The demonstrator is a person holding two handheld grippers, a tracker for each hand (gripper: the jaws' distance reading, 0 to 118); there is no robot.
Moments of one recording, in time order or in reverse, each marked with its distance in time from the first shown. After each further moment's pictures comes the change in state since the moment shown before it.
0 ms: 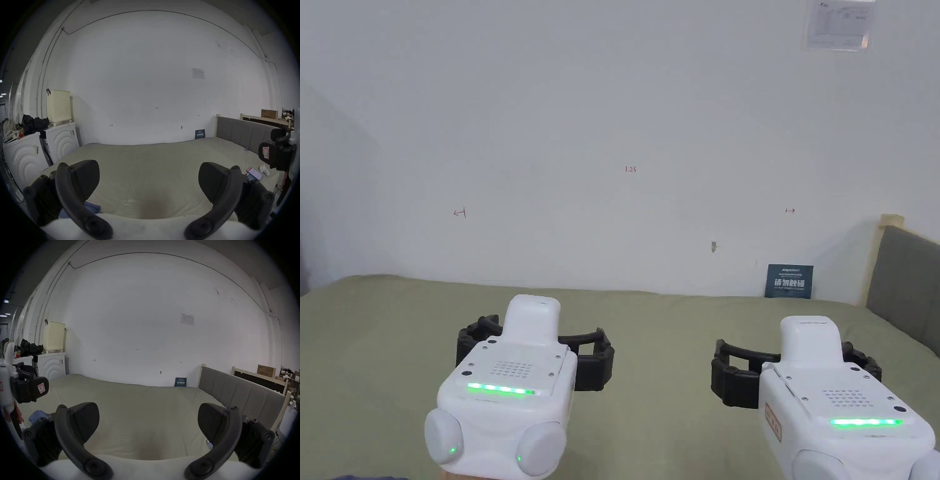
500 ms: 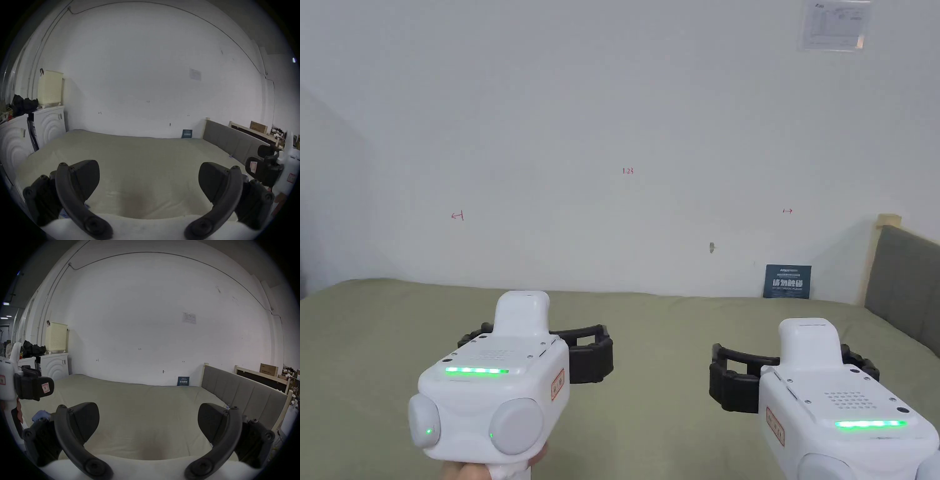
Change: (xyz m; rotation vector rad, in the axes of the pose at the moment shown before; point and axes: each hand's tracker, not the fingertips) left arm -0.013 0.013 -0.002 -0.075 -0.127 0.148; right arm 0.002 0.001 0.002 -0.015 0.031 -0.009
